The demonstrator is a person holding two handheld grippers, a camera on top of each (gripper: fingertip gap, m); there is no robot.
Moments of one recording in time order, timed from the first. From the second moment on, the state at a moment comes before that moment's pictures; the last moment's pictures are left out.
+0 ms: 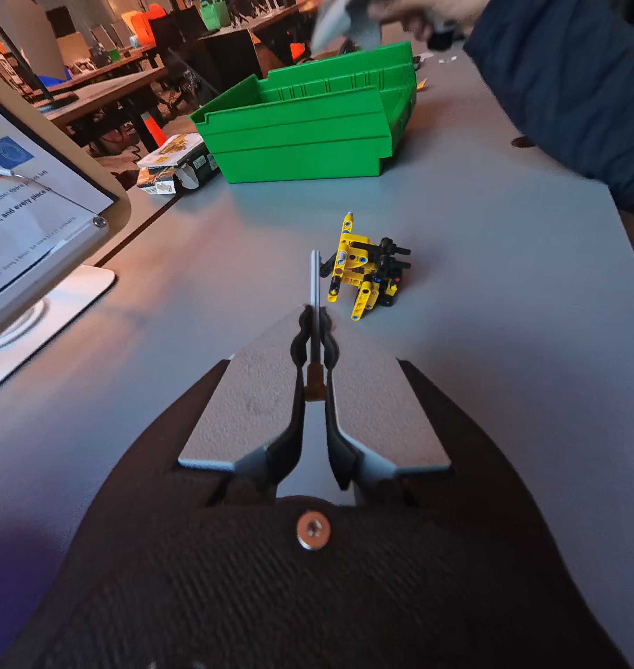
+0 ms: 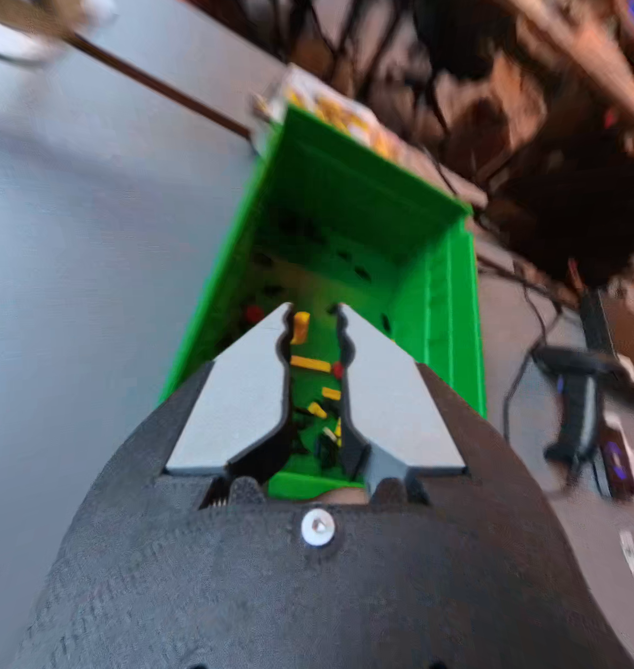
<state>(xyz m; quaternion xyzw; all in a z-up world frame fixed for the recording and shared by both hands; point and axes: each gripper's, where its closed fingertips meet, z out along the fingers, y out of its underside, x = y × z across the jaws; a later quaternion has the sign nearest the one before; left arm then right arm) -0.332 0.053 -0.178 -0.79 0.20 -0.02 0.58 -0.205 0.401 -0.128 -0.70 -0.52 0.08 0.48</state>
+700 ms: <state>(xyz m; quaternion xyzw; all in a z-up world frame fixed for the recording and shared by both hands) -0.325 0.058 -0.161 -0.74 0.25 0.09 0.62 -0.327 0.060 -0.154 -0.43 -0.72 0.51 0.18</state>
